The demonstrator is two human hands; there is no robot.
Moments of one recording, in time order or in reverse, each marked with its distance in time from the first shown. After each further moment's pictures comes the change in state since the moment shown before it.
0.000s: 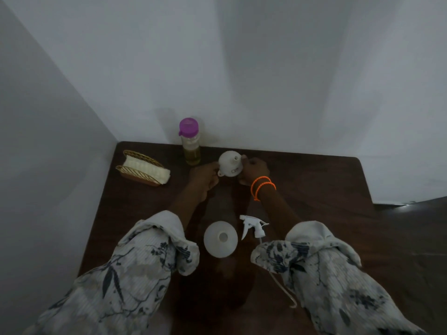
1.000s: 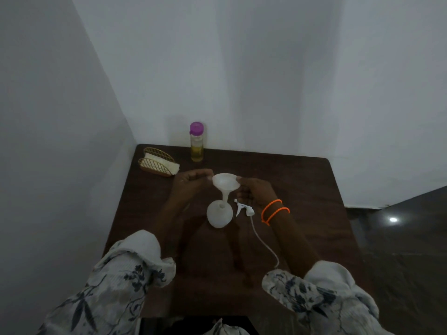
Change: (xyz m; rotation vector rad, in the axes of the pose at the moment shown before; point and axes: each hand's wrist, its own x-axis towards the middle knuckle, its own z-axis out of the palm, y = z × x) left_hand -0.189 -0.026 -0.087 0.221 -0.178 0.611; right_hand -0.207 0.012 -0.076 0.350 -0.290 0.029
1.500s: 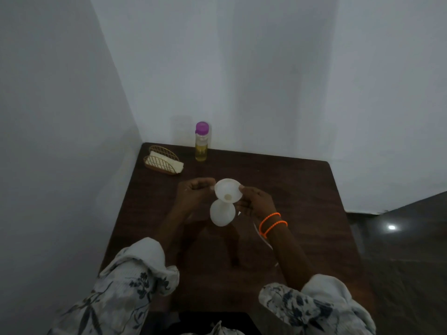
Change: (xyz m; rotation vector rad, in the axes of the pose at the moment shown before) left_hand -0.032 -0.014 -0.003 0.003 0.020 -0.026; right_hand -0.022 0.038 0.003 0.082 0.024 -0.051
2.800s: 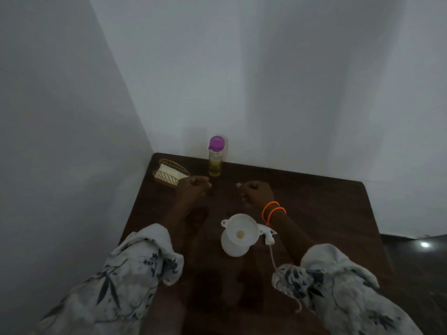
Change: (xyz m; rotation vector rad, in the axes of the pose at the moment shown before) left_hand 0.130 -0.013 -0.033 0.142 0.202 -0.222; right_hand 0.151 -0.028 0.043 -0.529 -0.032 -0.145
